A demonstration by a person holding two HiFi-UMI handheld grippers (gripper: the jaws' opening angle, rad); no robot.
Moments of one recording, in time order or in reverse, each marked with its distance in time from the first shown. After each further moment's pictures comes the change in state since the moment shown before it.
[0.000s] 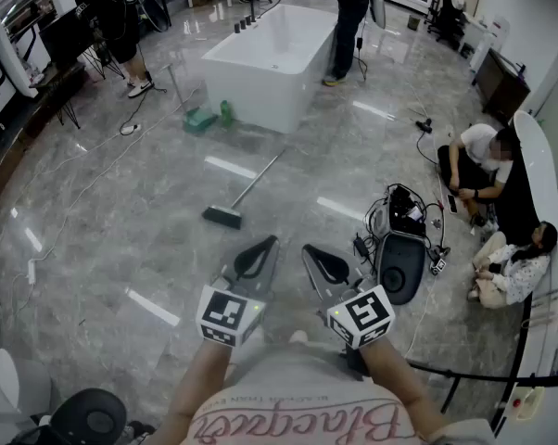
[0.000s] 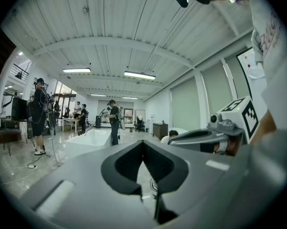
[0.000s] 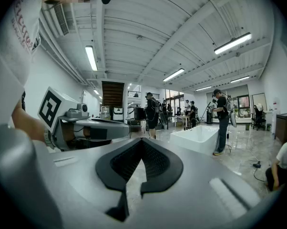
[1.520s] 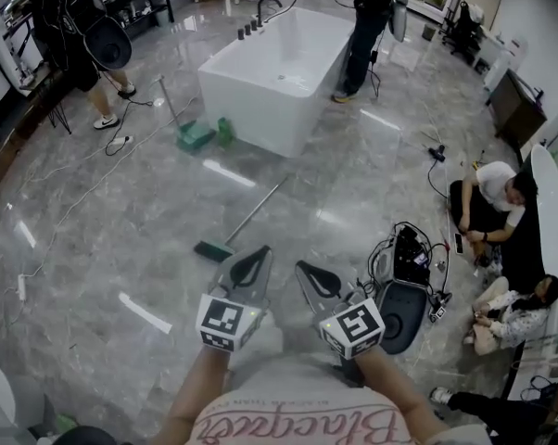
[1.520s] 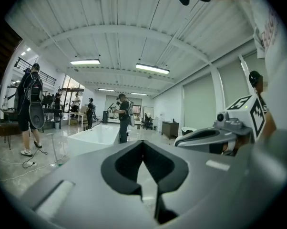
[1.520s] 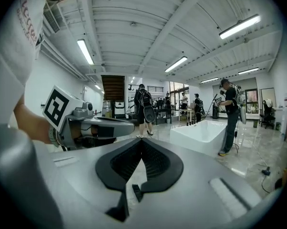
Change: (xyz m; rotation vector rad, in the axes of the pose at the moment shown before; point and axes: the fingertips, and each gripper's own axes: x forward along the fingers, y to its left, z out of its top) left arm 0.170 0.144 -0.011 -0.053 0.024 0.064; right arm 0.158 -0.140 -0.011 0.003 0.092 0.057
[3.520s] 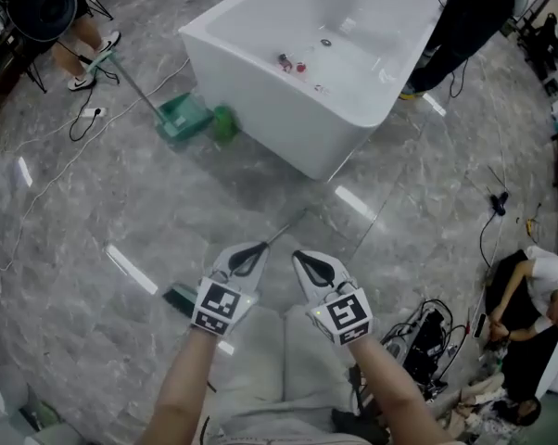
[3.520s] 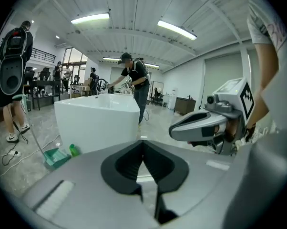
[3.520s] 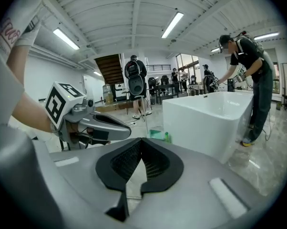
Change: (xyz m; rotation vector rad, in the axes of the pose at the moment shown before) left arm 0.395 0.302 -0.222 -0.061 0.295 0.023; right arm 0.405 -0.332 -0.171 0.042 0.221 0.178
